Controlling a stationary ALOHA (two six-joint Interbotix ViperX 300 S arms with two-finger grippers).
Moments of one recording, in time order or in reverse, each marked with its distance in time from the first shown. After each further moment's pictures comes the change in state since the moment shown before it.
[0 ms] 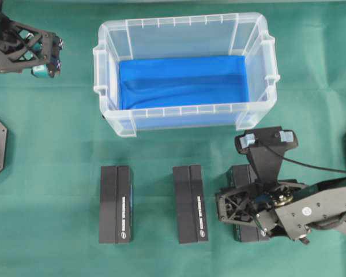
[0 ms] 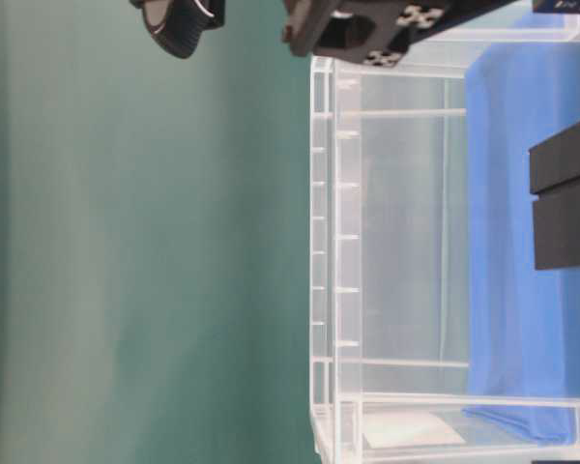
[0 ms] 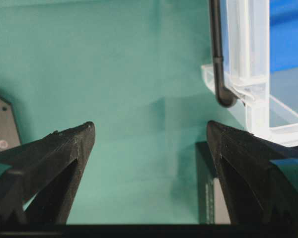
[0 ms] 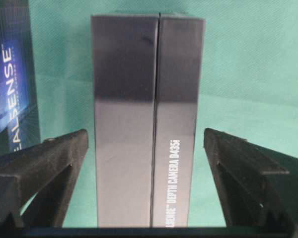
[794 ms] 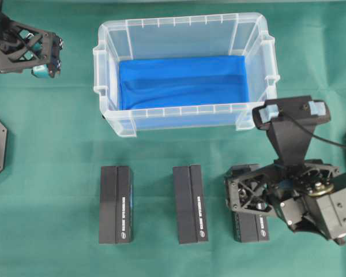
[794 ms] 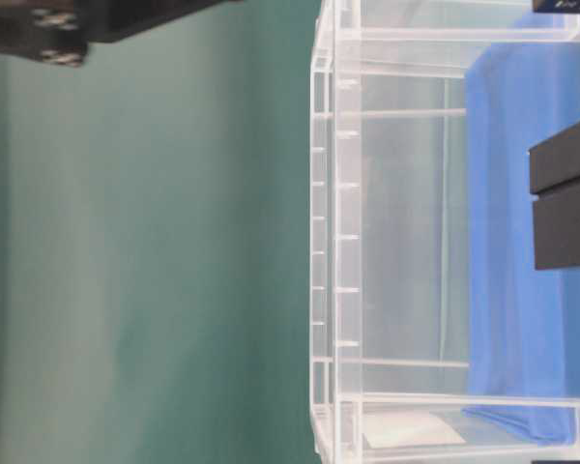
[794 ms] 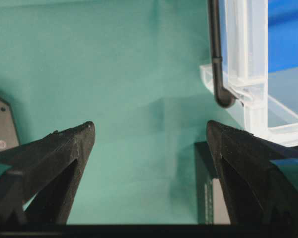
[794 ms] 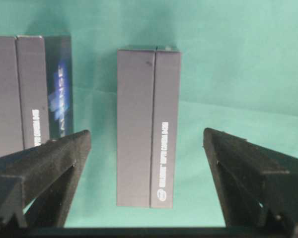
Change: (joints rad) left arm 0.000 0.000 0.000 0.000 -0.003 -0.002; right arm -0.006 -0.117 -0.225 -0.067 0.336 -0.086
